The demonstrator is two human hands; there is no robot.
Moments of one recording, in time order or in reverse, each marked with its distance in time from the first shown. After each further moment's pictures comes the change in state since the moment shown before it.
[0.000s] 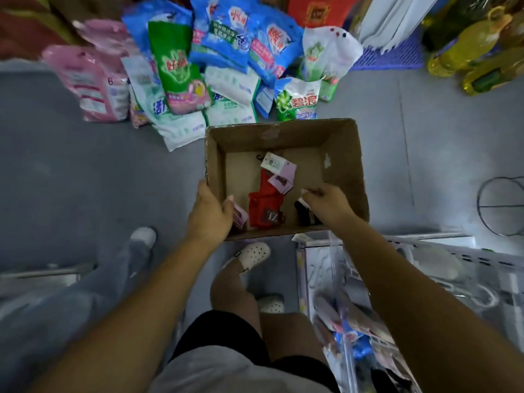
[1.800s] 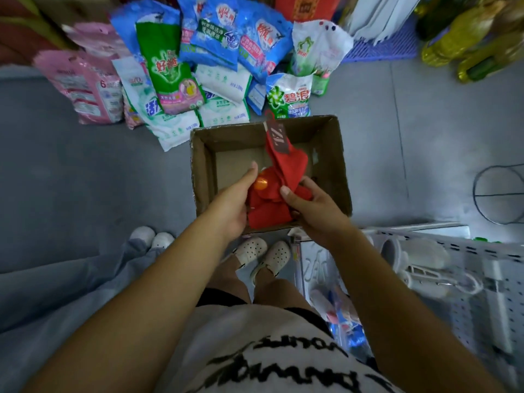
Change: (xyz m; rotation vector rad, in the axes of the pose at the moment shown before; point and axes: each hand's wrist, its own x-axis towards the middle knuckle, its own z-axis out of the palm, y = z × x) left_hand -0.025 0.104 0.010 -0.907 -0.493 -0.519; right_hand -0.046 -0.003 -0.015 0.843 -0.372 -0.135
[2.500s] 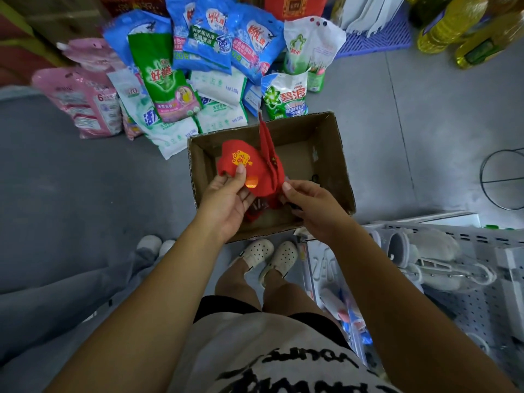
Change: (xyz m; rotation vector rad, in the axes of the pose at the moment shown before) left_hand 0.013 0.002 -0.017 -0.248 -0.049 0.297; right_hand 0.016 0.011 -0.005 -0.020 0.096 0.072
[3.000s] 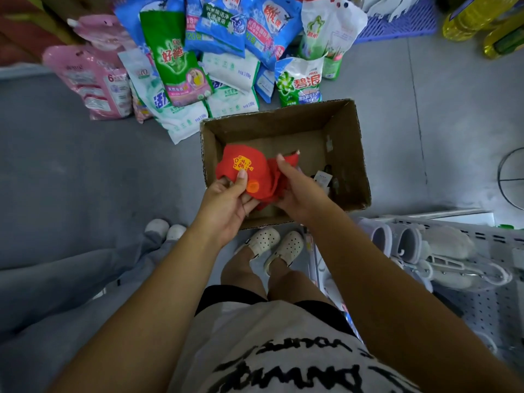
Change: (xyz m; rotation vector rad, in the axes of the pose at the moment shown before) left_hand -0.009 -0.009 -0.037 -0.031 -0.003 -0.013; right_hand 0.031 -0.001 0.056 0.375 0.010 0.215
